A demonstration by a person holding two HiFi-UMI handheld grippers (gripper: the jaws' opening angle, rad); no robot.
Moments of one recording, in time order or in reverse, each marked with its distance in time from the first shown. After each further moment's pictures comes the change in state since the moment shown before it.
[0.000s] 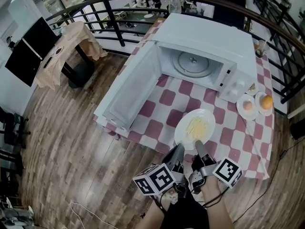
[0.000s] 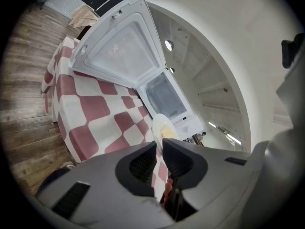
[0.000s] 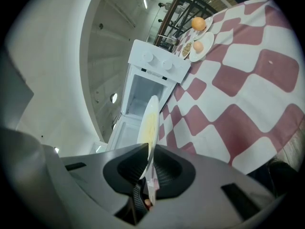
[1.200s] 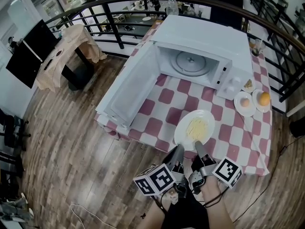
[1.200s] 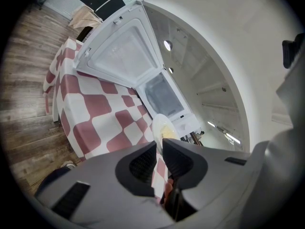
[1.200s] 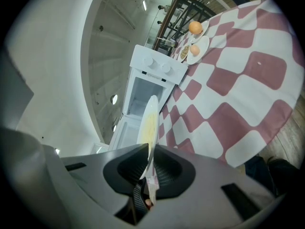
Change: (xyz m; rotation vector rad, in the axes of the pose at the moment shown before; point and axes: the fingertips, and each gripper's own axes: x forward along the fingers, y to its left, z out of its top) left arm -0.016 -0.007 -0.011 0.006 0.001 -0.010; right arm -0.020 0.001 -0.009 0.016 -0.015 -0.002
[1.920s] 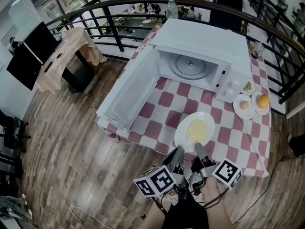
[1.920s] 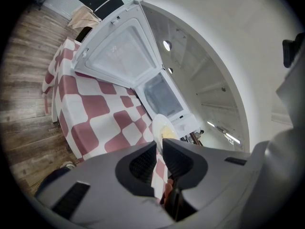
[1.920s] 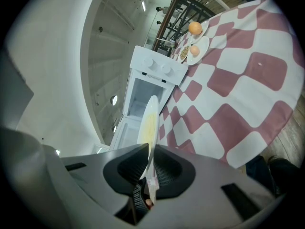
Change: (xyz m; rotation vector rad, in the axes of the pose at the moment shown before) left arm 0.003 -0.004 0.001 0.005 -0.001 -0.004; right arm 0.000 0.002 0.004 0.010 -0.008 0.001
